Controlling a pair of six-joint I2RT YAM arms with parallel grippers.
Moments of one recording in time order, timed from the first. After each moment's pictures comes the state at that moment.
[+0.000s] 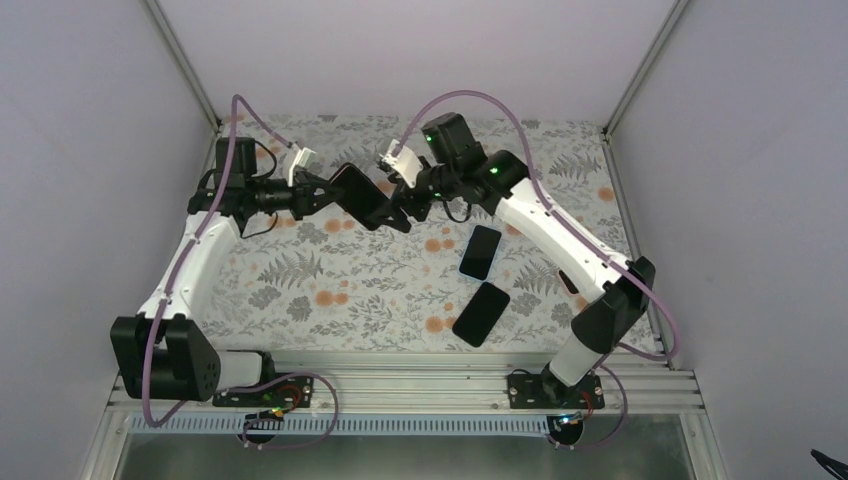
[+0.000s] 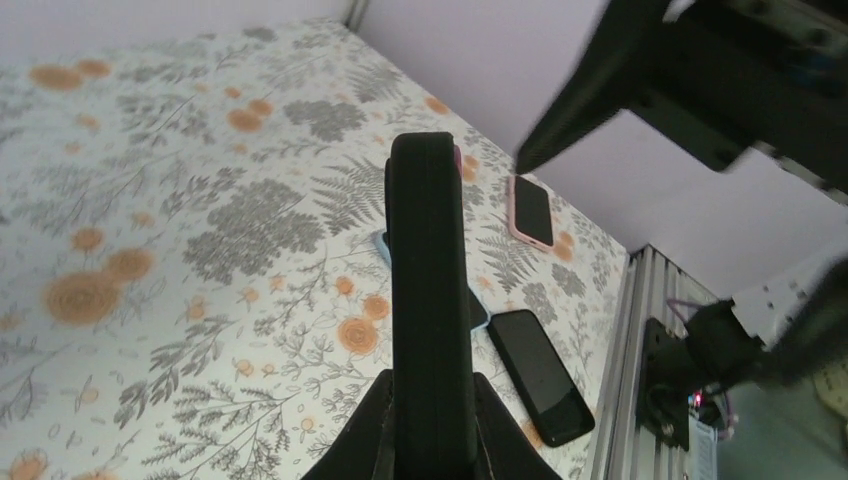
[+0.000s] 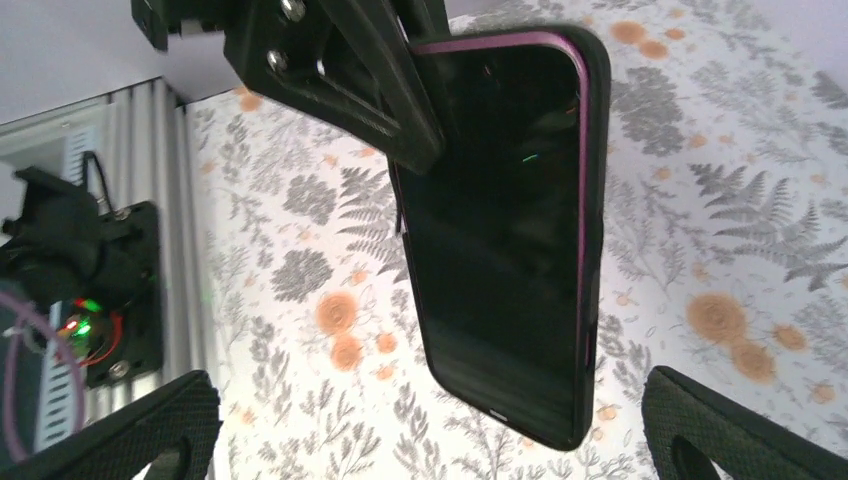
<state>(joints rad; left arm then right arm) -0.03 1.32 1.11 -0.49 1.07 0.09 0.75 1.68 1.76 -0.80 -0.43 -0.26</state>
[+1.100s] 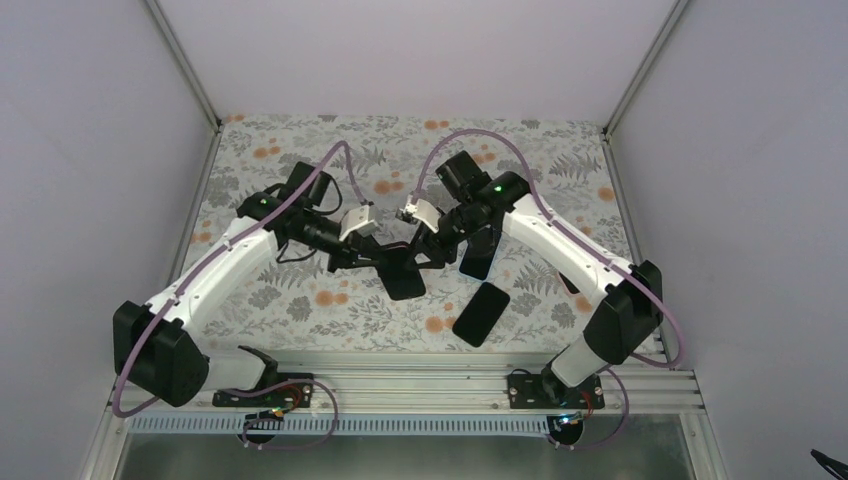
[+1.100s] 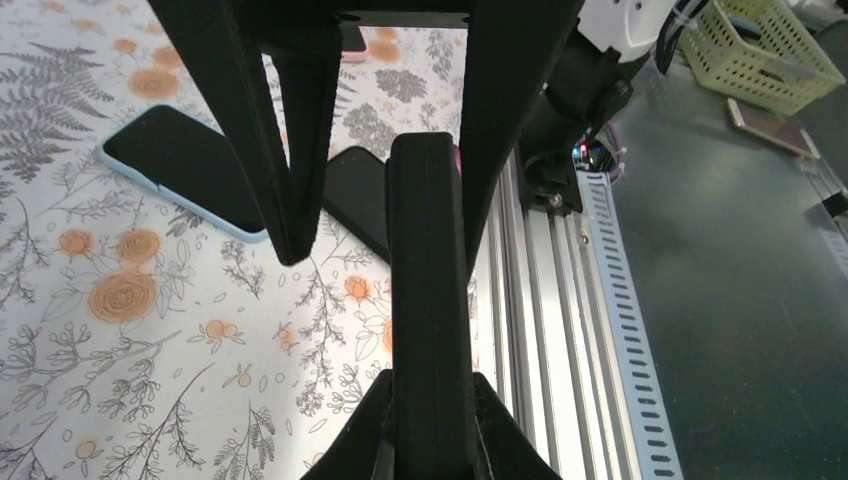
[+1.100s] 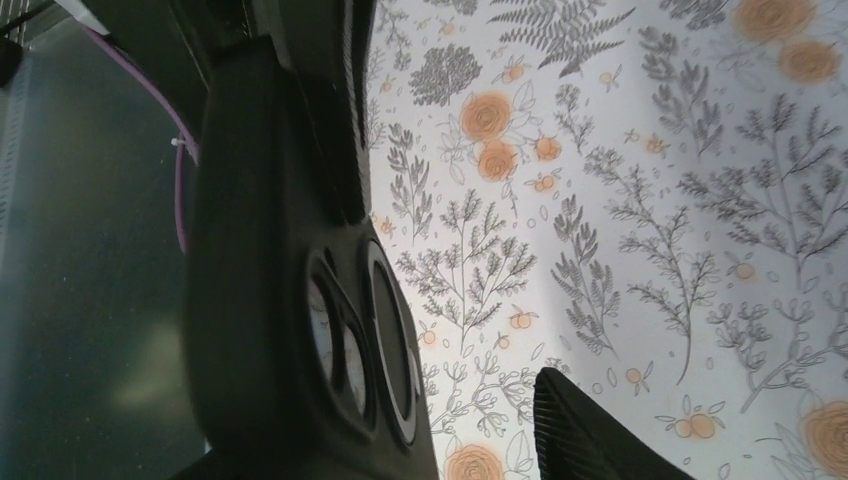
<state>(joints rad) -0.42 1.30 1.14 -0.92 1.00 0.67 0.69 1.57 1.46 -1.02 -0.69 -0.44</state>
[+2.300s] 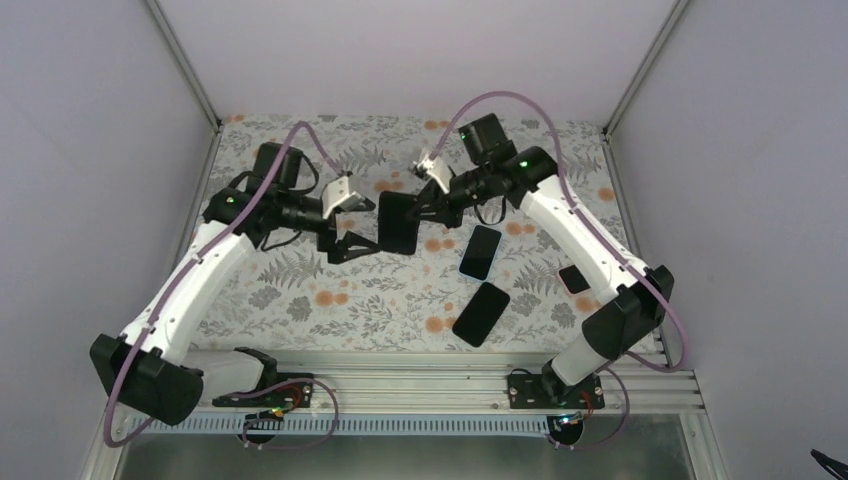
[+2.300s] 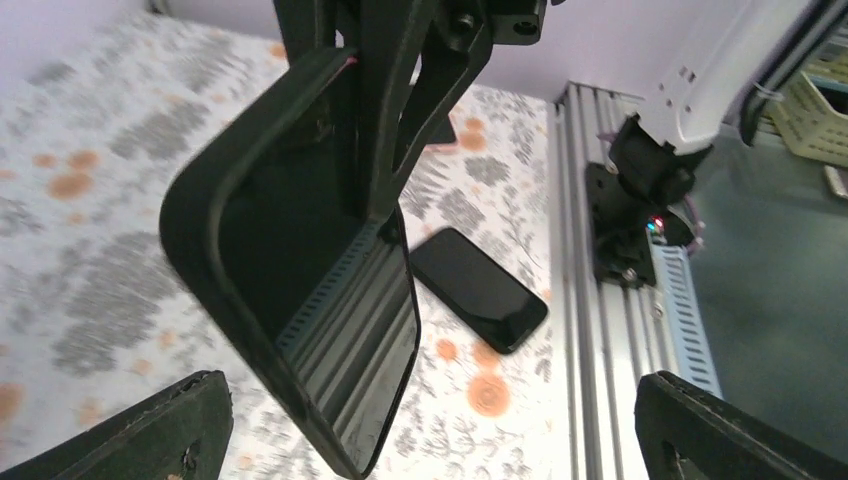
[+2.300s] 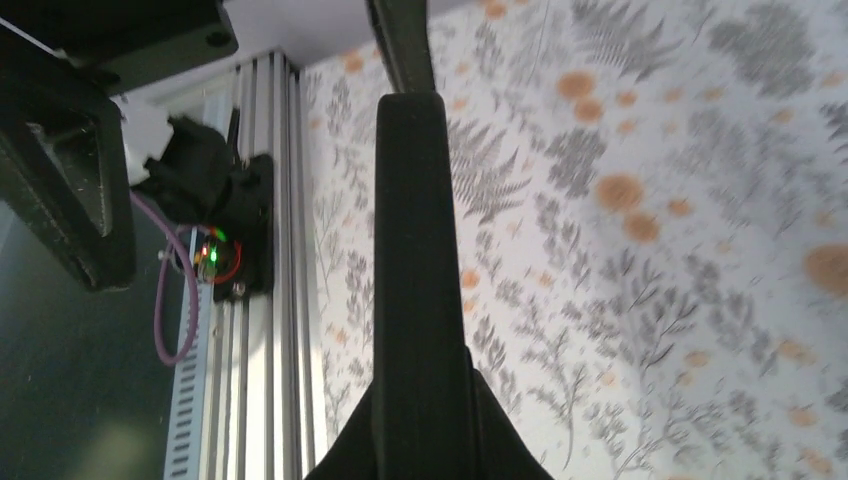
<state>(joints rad) -0.37 1.23 1.23 -0.85 0.95 0.56 0.61 1.59 1.64 -0.99 -0.75 -0.42</state>
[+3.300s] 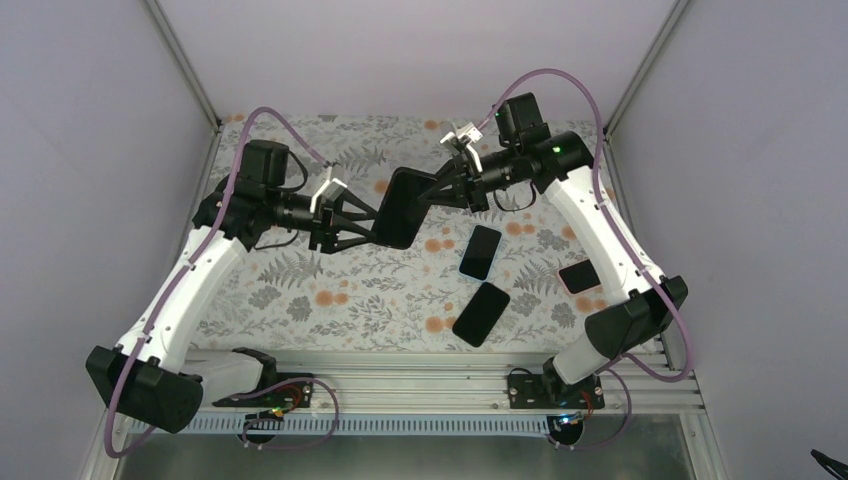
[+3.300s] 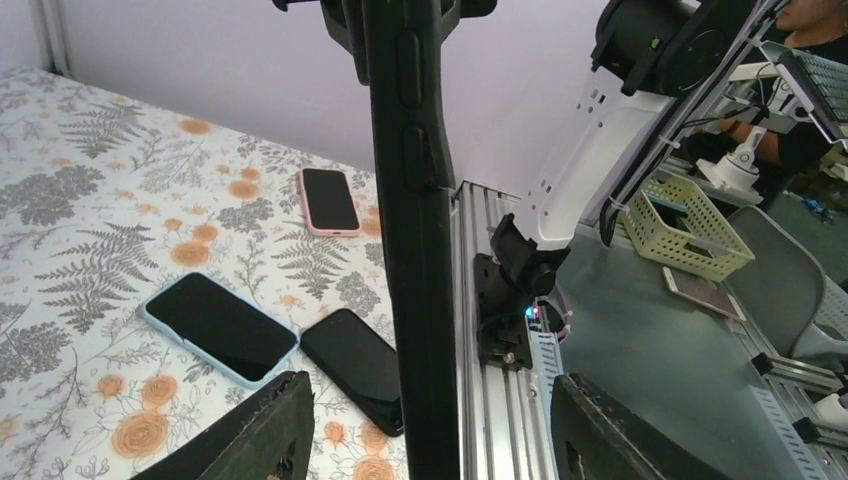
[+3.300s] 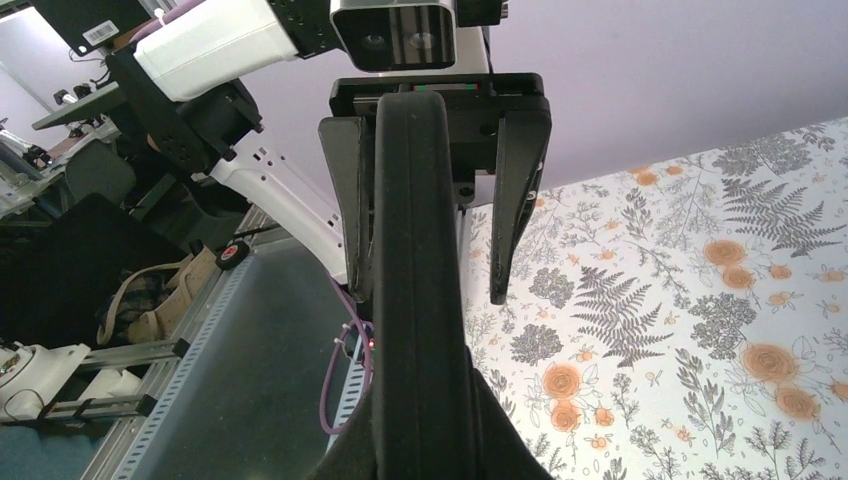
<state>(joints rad) -0.30 1.18 1.23 -0.78 1.21 0.36 0.45 1.58 1.78 -1.07 -1.25 -0.47</state>
